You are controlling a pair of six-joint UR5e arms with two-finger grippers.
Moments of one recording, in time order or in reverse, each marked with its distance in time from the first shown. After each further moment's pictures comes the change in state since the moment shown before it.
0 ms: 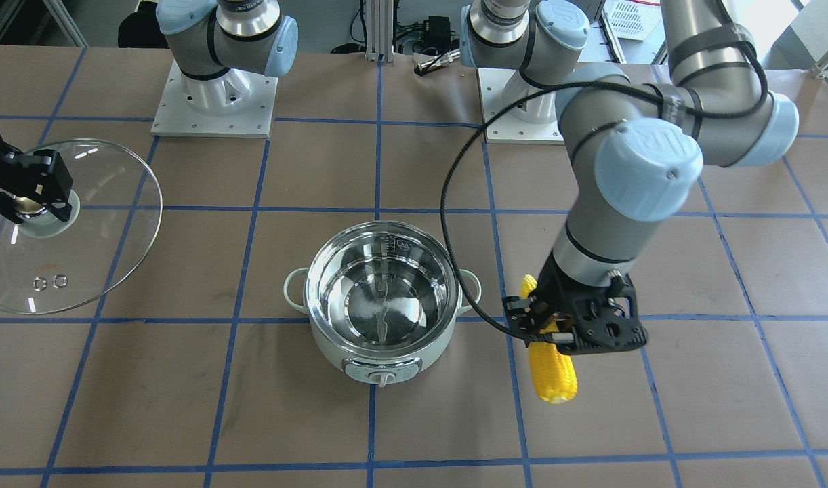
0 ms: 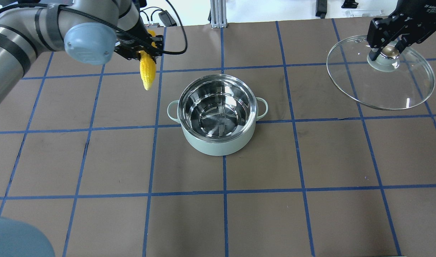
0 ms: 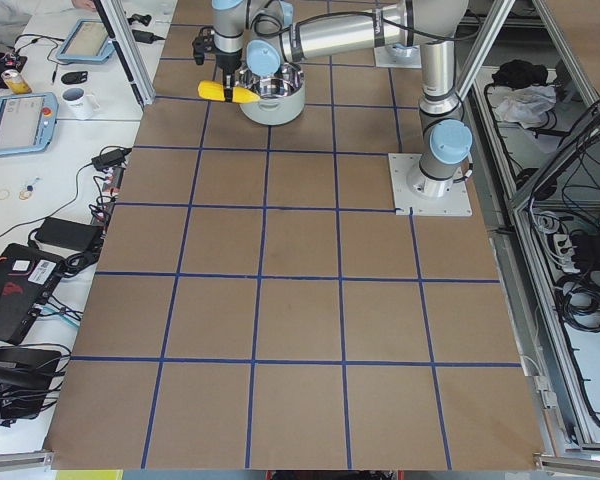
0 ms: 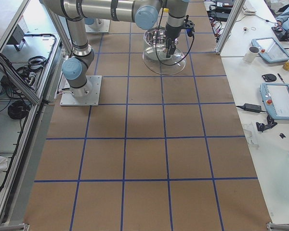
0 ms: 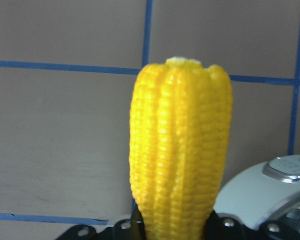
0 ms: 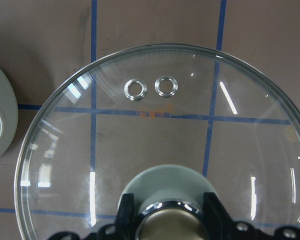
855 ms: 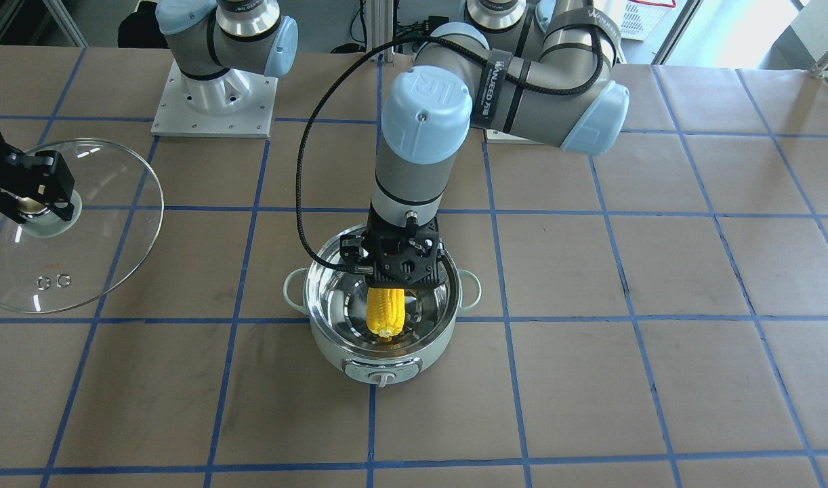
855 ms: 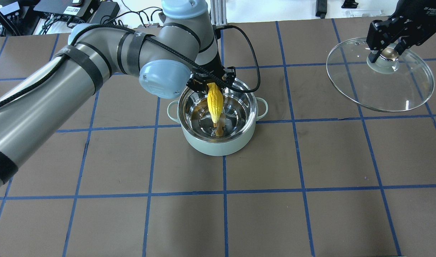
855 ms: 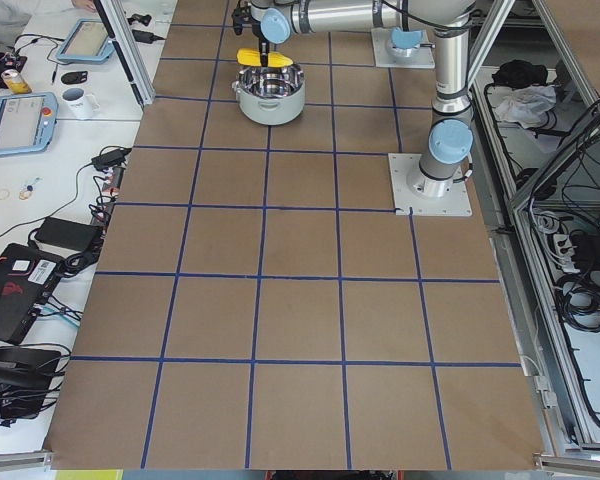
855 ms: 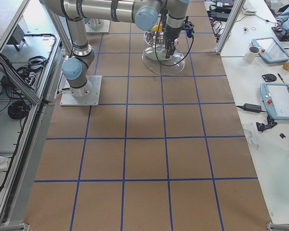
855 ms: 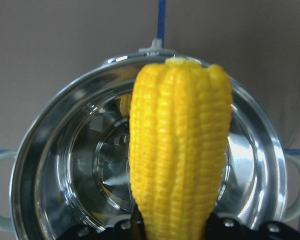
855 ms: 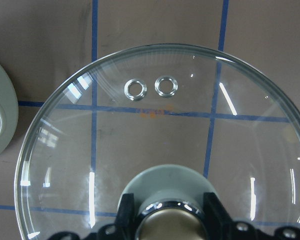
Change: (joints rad) left arm -0.283 -0.017 -0.047 -0.010 -0.093 -0.259; right arm -0.002 -0.001 0.008 0.004 0.002 -0.006
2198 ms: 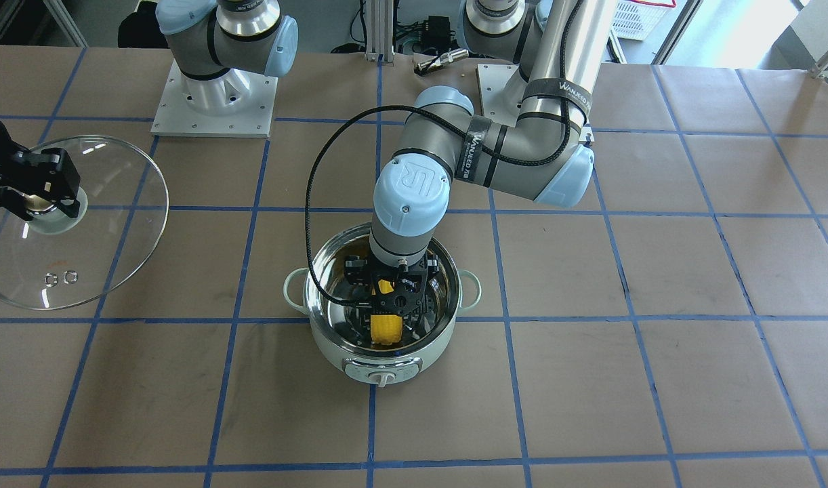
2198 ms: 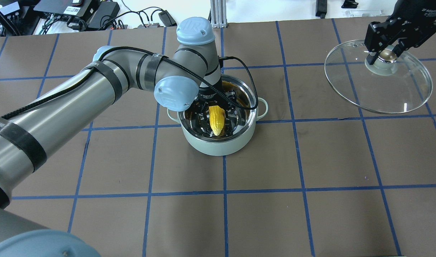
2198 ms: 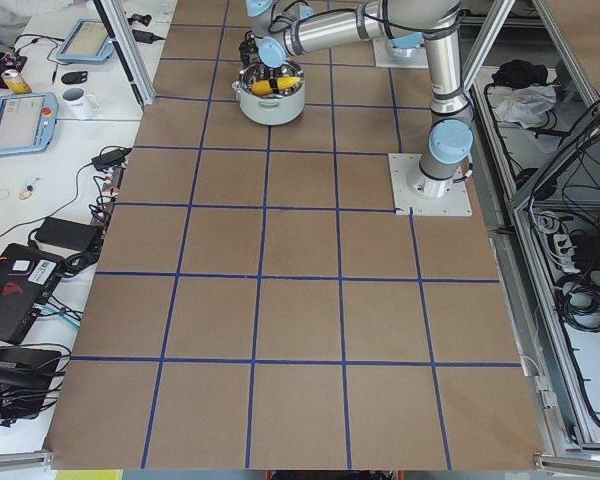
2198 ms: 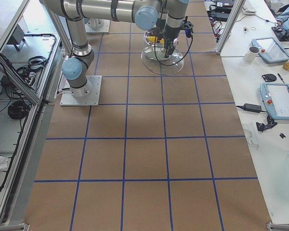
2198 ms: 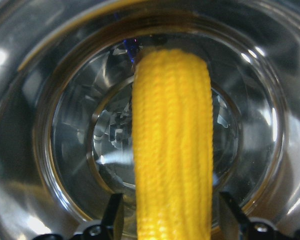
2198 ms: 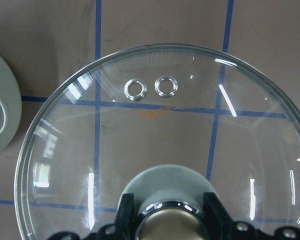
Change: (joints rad) left arm -0.003 -0.088 -0.060 -0.016 -0.018 -0.001; right arm 0.005 -0.002 0.002 0.015 0.003 0.002
